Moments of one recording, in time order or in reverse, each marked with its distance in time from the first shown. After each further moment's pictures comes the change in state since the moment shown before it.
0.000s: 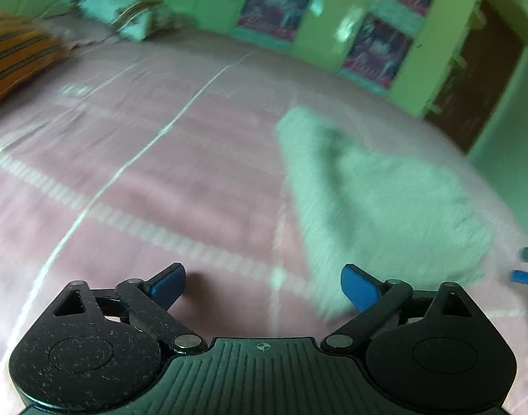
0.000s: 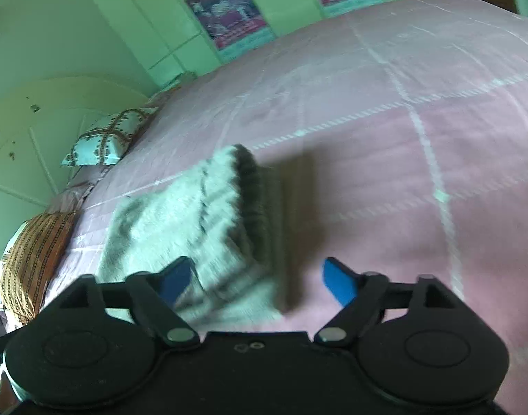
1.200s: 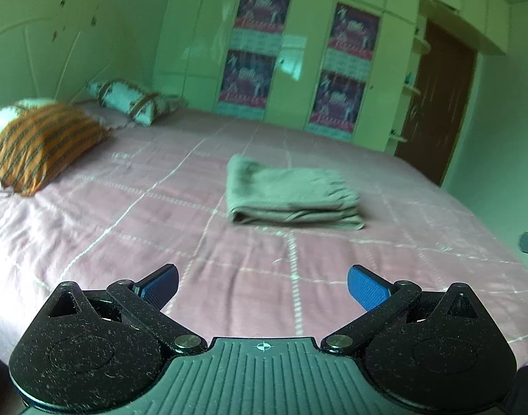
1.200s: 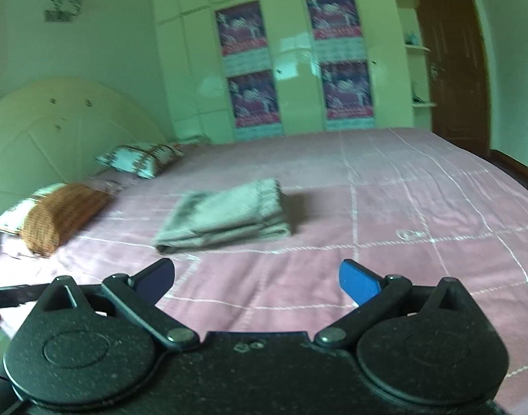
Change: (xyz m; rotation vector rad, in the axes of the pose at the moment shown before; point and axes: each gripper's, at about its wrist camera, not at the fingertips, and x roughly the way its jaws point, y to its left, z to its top) left arm -0.304 -0.098 -0.174 0.131 -0.288 0.017; right arm -0.277 0.123 -0.216 -0.326 -0.355 -0.108
